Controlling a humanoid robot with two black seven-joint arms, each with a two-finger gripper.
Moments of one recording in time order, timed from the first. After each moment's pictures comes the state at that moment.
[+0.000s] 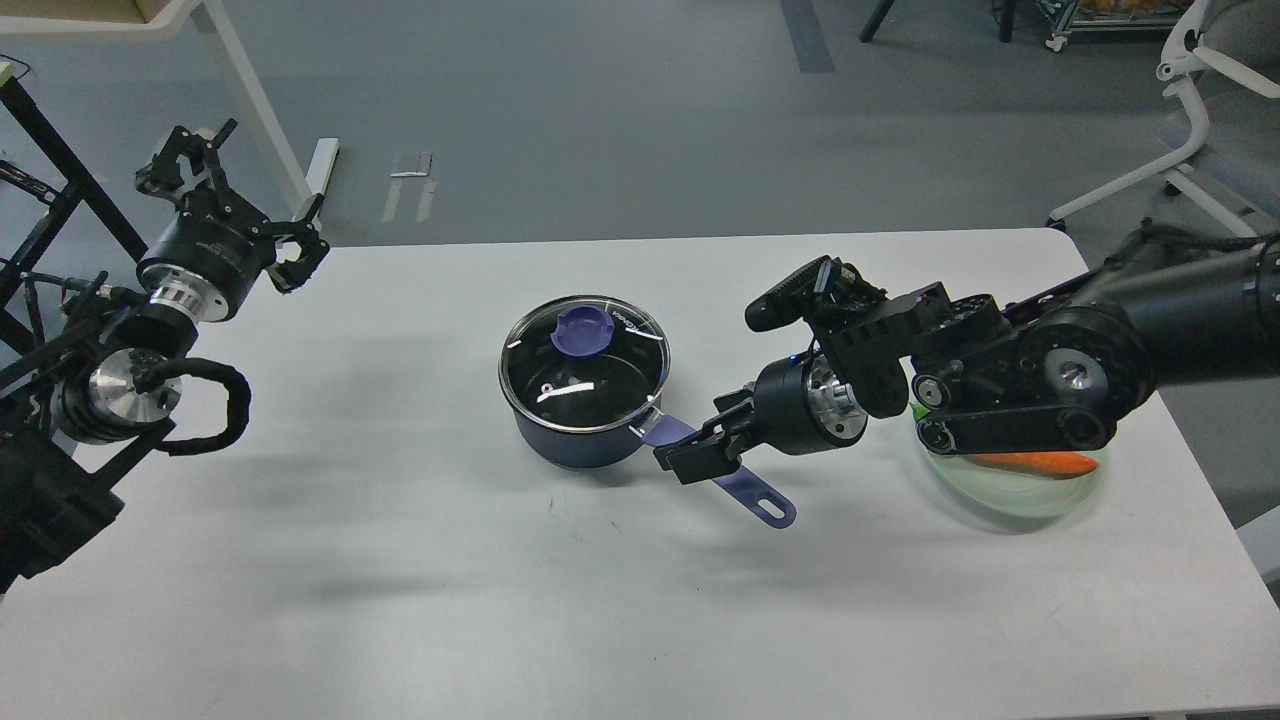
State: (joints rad) left arm -0.68 0.57 -0.66 -0.91 -0.18 -0.22 -0.34; right arm 1.66 -0.22 -0.83 1.38 -0.87 -0.02 0.24
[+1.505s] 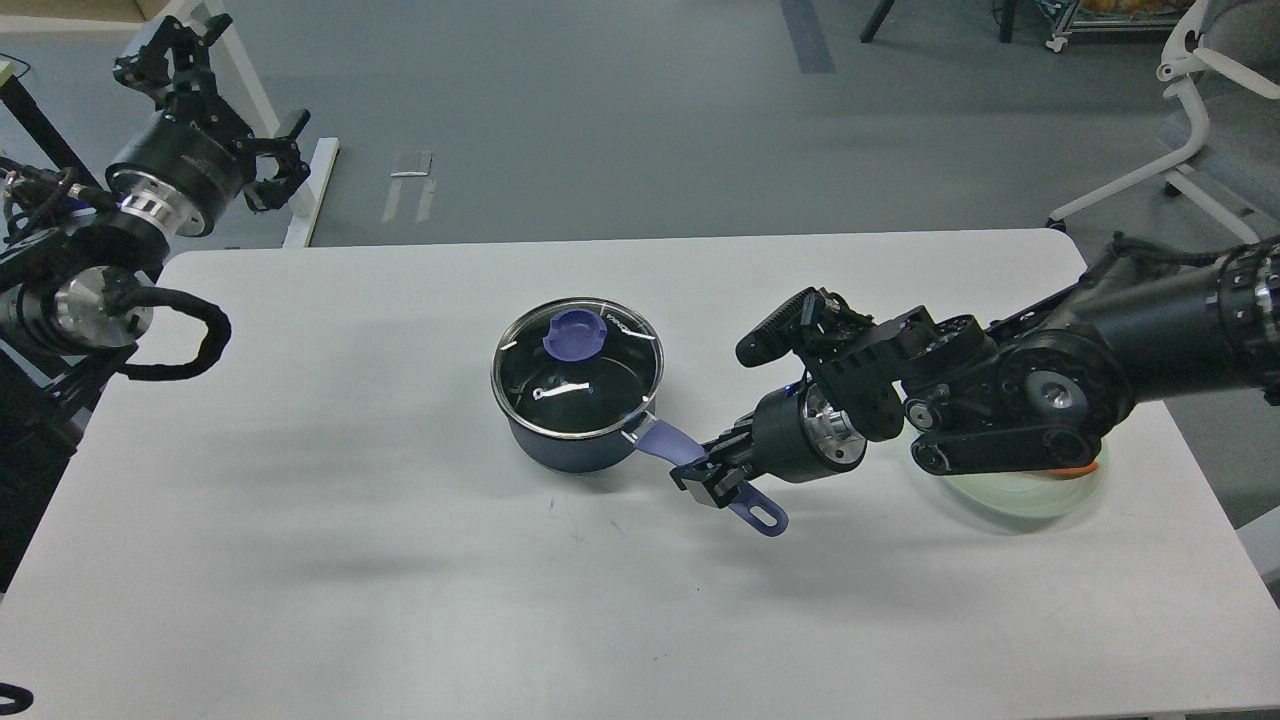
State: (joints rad) left arm -0.91 0.62 -0.51 -0.89 -0.02 -0.20 -0.32; right arm 1.66 -0.18 -0.86 1.38 -0.89 0.00 0.25
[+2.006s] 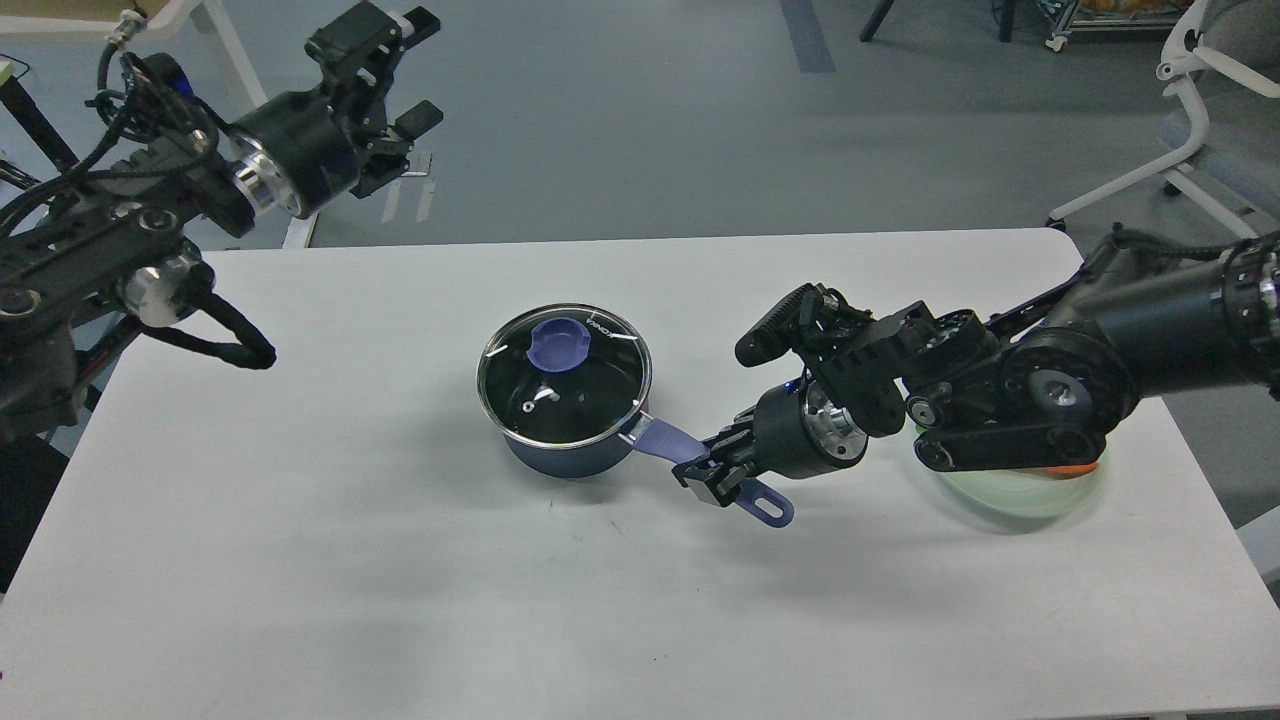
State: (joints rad) left arm -1.02 0.59 -0.38 -1.10 0.73 -0.21 -0.33; right arm 1.67 -0.19 -0.86 1.37 -0.93 0.00 0.25
